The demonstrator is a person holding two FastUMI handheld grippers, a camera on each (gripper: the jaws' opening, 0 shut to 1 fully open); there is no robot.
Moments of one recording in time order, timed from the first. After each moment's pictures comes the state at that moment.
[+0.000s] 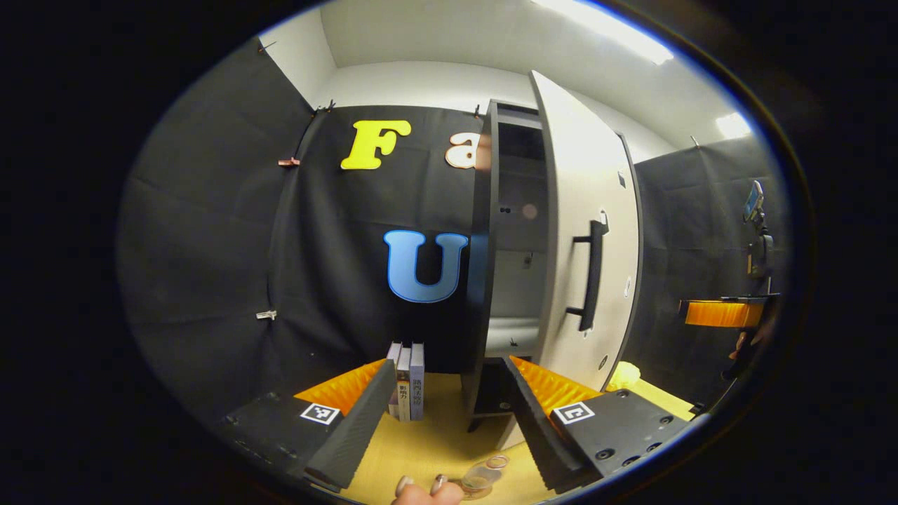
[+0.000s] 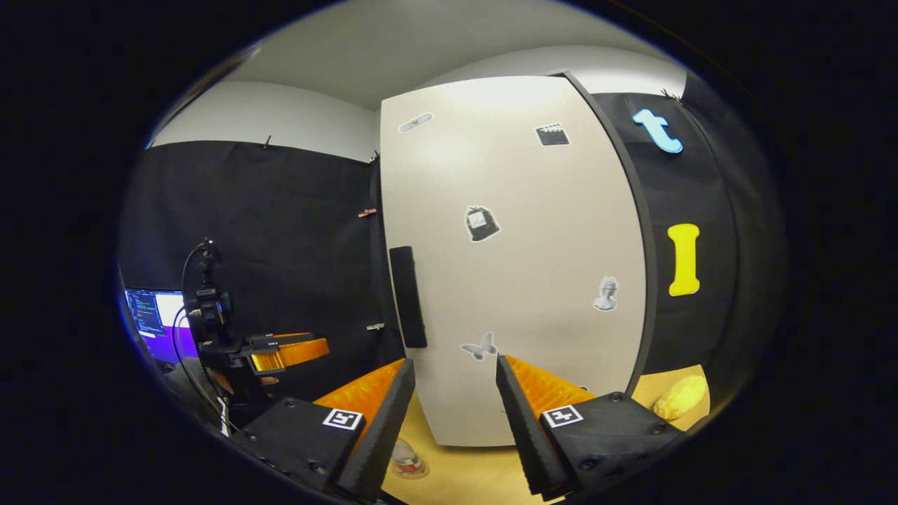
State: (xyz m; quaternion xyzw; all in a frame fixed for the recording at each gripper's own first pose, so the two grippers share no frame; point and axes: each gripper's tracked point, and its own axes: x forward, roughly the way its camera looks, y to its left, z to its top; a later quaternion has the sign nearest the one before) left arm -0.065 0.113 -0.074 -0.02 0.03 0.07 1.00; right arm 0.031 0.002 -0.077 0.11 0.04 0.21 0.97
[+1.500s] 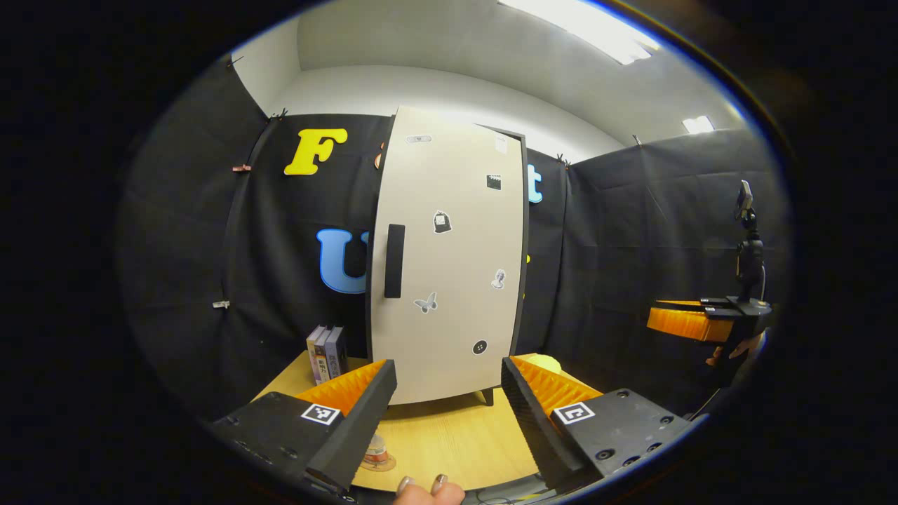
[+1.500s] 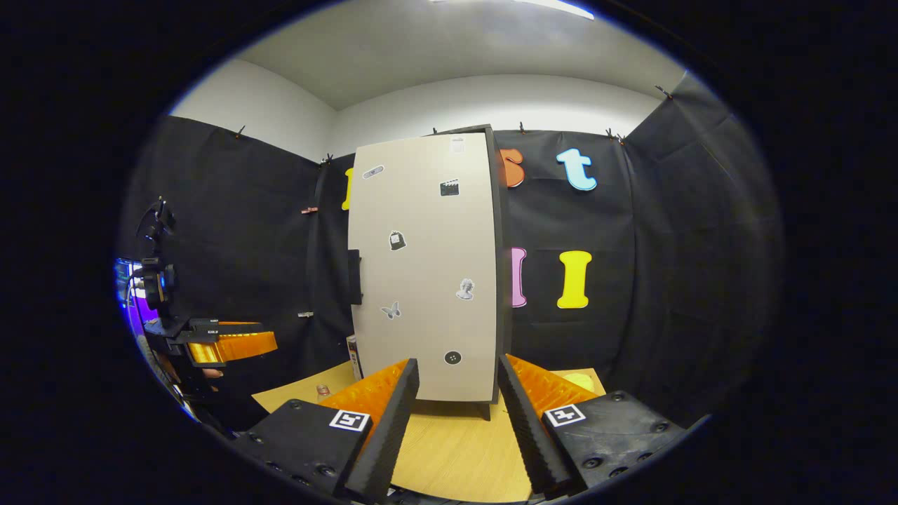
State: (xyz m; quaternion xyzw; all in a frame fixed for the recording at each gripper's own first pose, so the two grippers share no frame) left arm -0.156 -0.079 -0.064 -0.03 0.04 -0.04 1.00; right arm -0.124 -0.130 -0.061 0.03 0.00 0.08 1.00
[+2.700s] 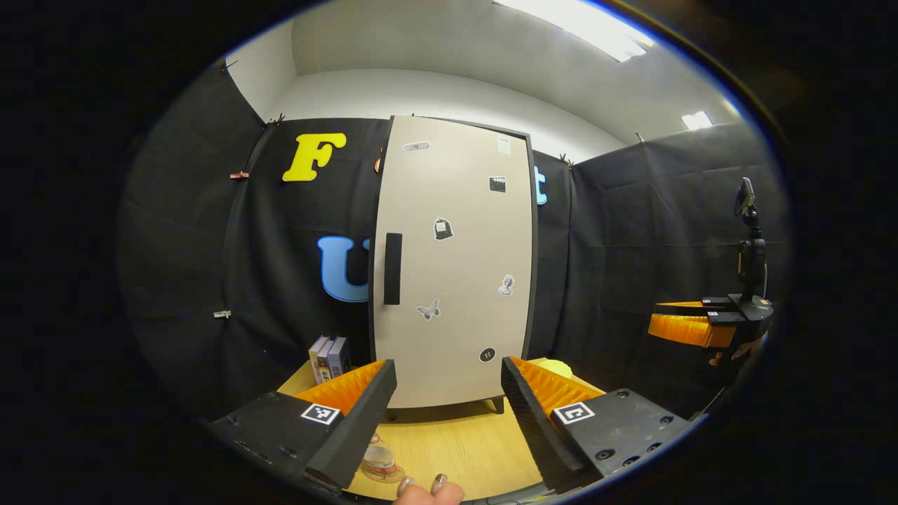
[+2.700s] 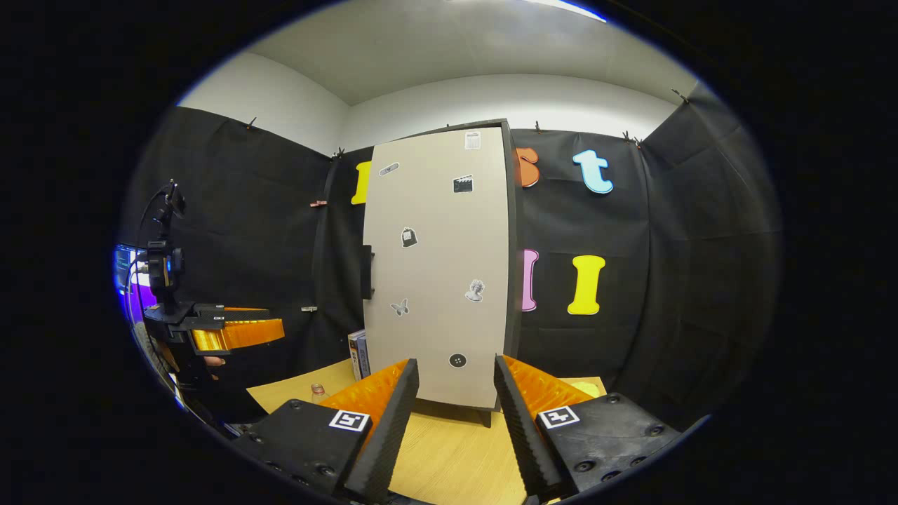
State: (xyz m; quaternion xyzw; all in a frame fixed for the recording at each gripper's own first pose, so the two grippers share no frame) left arm -0.125 -0.068 -0.057 -0.01 0.03 -0.03 1.00; right arm -0.104 -0.130 -0.067 0.02 0.01 0.10 1.00
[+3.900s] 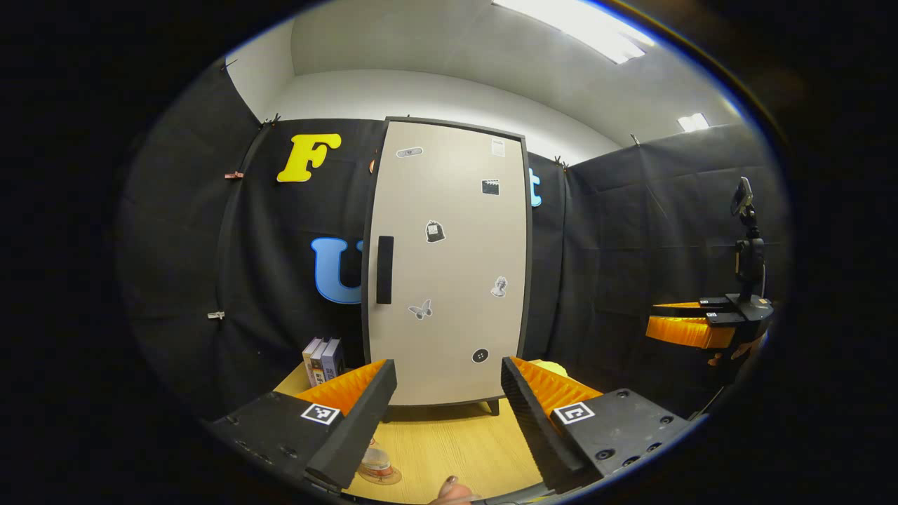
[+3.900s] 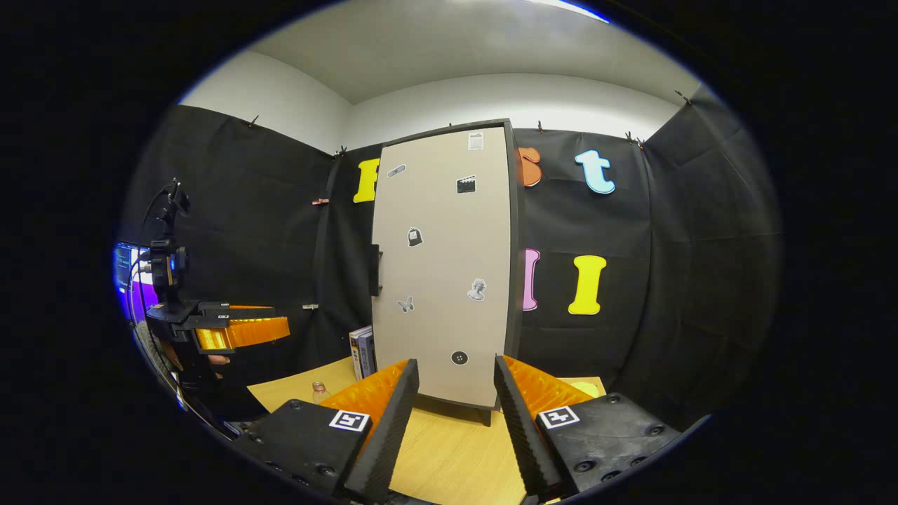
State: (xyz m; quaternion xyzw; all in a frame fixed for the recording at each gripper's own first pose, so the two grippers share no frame) left arm -0.123 -0.072 -0.057 -0.01 0.02 -0.04 1.00; right arm -0.110 -0.125 -0.065 0.01 0.01 0.09 1.00
